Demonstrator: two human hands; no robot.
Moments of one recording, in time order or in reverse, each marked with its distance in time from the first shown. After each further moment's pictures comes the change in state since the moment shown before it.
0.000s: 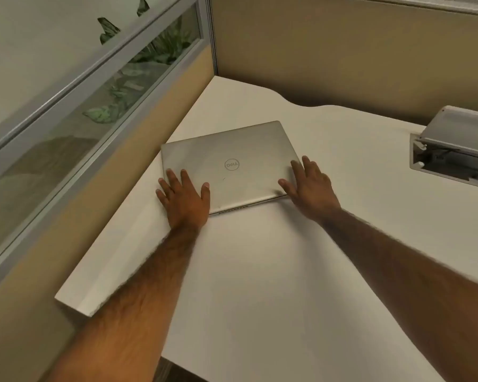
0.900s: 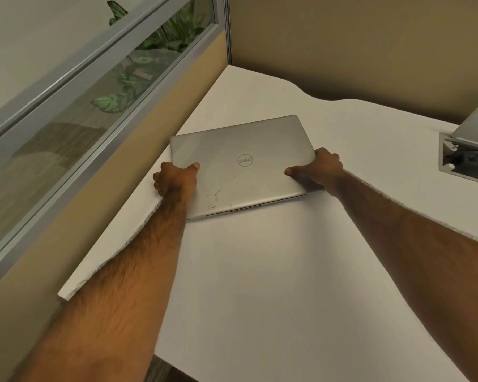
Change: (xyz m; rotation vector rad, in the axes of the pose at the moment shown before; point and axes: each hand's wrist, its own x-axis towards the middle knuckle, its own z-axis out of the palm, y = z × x) left_hand 0.076 -0.016 -0.017 -0.569 -0.021 -0.562; right_hand 0.084 -0.004 0.002 0.430 -0.100 0.473
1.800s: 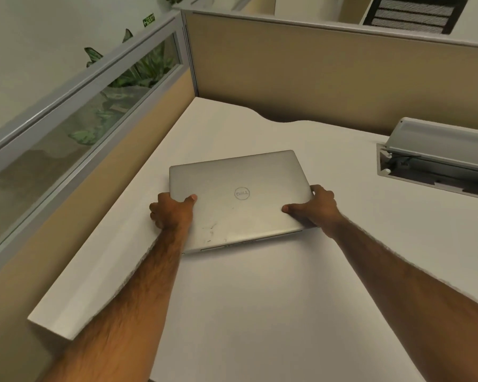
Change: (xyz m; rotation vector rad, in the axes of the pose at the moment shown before) left_hand -0.082 -0.011 0.018 -0.038 -0.027 0.096; right_hand -0.068 0.089 -0.039 0.204 0.058 0.020
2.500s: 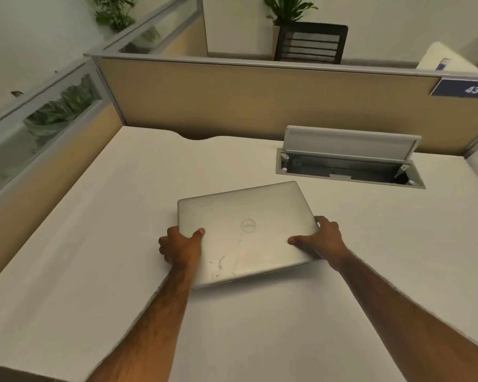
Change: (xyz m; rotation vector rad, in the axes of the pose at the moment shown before) left_hand -0.230 0.025 0.091 0.057 -0.143 0.099; right_hand -0.088 0.171 -0.187 0.071 0.104 0.128
